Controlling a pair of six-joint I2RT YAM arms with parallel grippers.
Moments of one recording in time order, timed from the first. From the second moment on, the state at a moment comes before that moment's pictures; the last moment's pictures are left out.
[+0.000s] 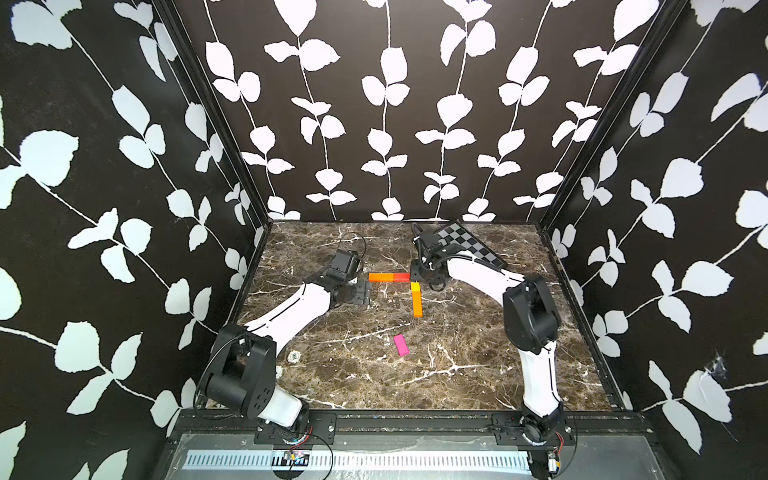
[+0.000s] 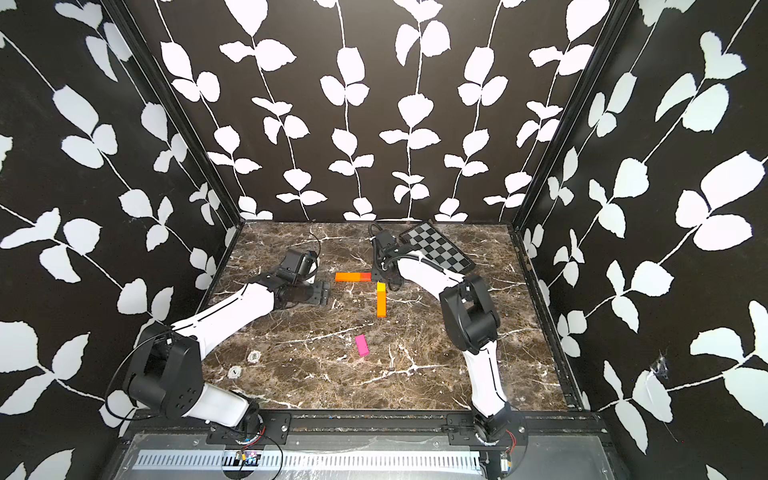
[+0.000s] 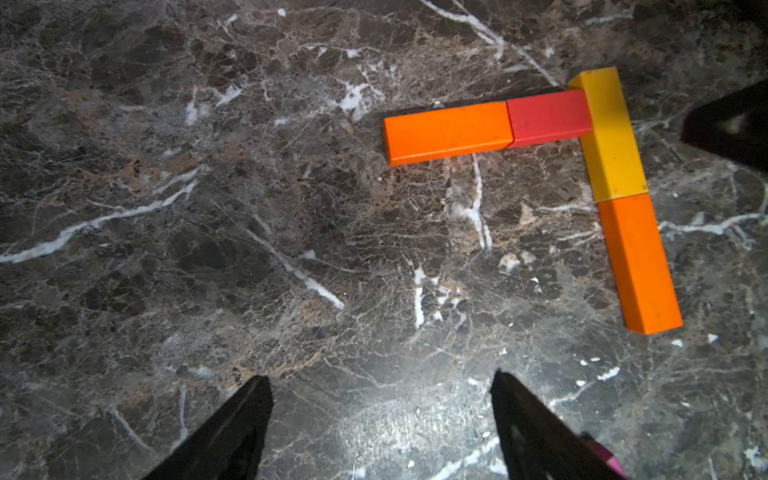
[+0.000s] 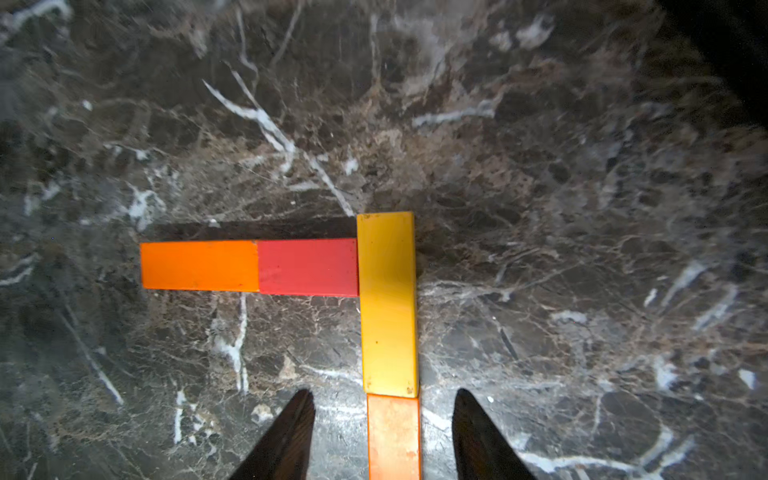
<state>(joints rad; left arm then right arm) -0.44 1.49 1.02 -0.52 -0.07 -0.22 0.60 2.13 1.70 -0.70 0.05 0.63</state>
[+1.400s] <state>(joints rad) -0.44 1.49 1.02 -0.52 -0.07 -0.22 0.61 2.28 1.84 -0.82 0.05 0.61</state>
